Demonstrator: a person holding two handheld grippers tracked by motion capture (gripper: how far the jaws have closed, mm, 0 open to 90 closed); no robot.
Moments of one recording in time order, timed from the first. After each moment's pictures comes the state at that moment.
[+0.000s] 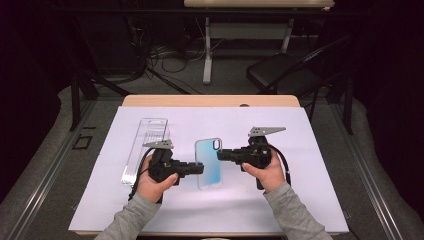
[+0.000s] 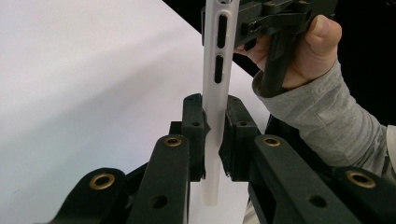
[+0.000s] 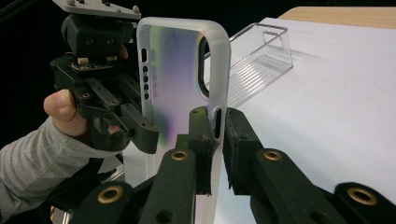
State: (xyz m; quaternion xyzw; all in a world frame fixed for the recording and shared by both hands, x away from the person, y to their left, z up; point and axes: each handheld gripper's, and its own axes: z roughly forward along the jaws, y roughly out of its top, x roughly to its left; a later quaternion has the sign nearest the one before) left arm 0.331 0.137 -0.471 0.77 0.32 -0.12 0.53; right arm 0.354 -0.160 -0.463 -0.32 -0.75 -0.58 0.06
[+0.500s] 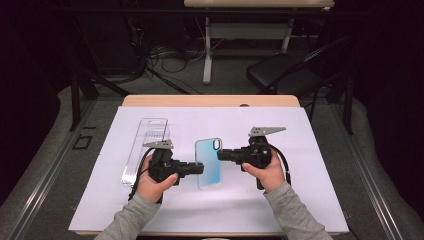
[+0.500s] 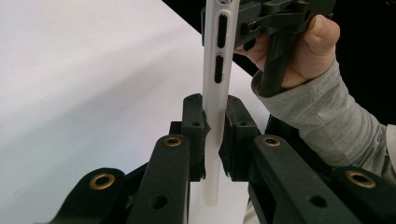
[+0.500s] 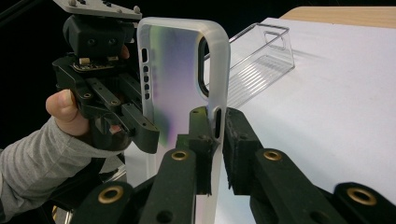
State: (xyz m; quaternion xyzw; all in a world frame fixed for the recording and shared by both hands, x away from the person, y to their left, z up) left arm 0.331 0.137 -0.471 0.77 0.32 -0.12 0.53; right arm 0.354 -0.160 -0.464 -0.32 -0.75 -0.58 0.06
